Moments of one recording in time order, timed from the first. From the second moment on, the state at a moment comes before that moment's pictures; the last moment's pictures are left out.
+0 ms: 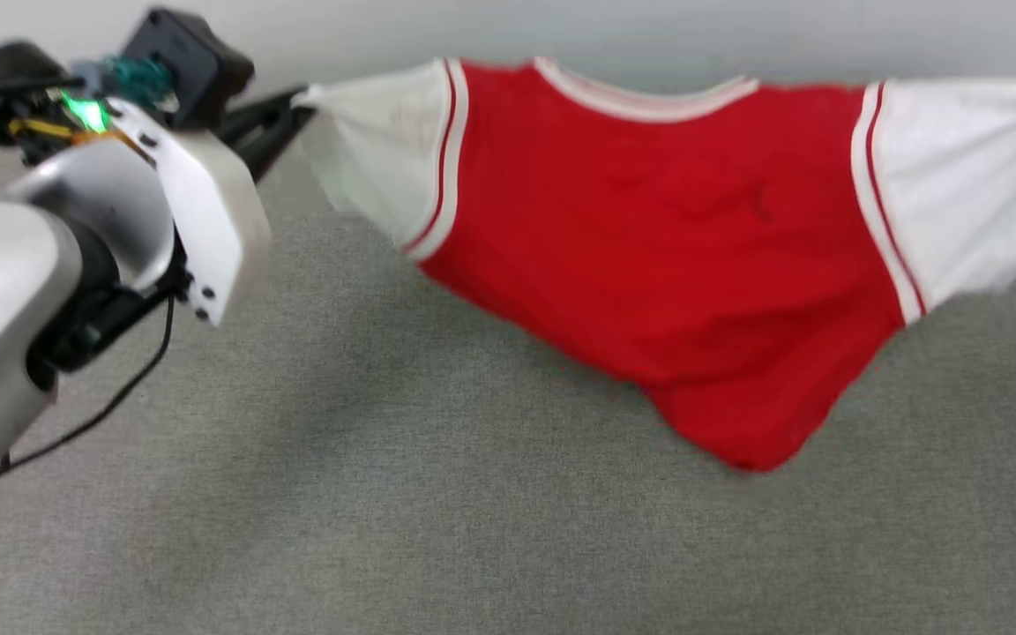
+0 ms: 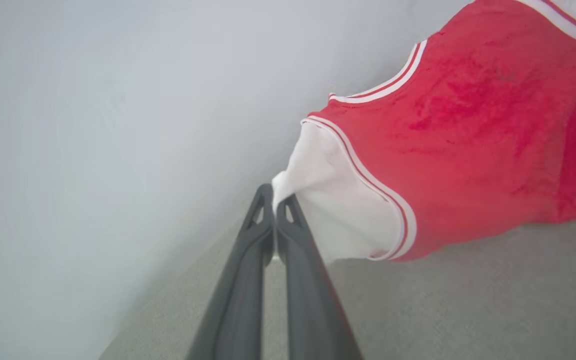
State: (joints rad) left arm -1.09 0.86 -0.98 0.01 -0.85 -0.03 0.33; right arm -0.68 -0.89 0.38 0.04 0.75 0.13 0.46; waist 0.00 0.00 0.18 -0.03
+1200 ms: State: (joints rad) left arm -1.92 0.47 -0.82 0.64 -0.67 -0.10 0.04; right arm -1.75 -0.61 0.45 0.52 0.32 0.13 0.26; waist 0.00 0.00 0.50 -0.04
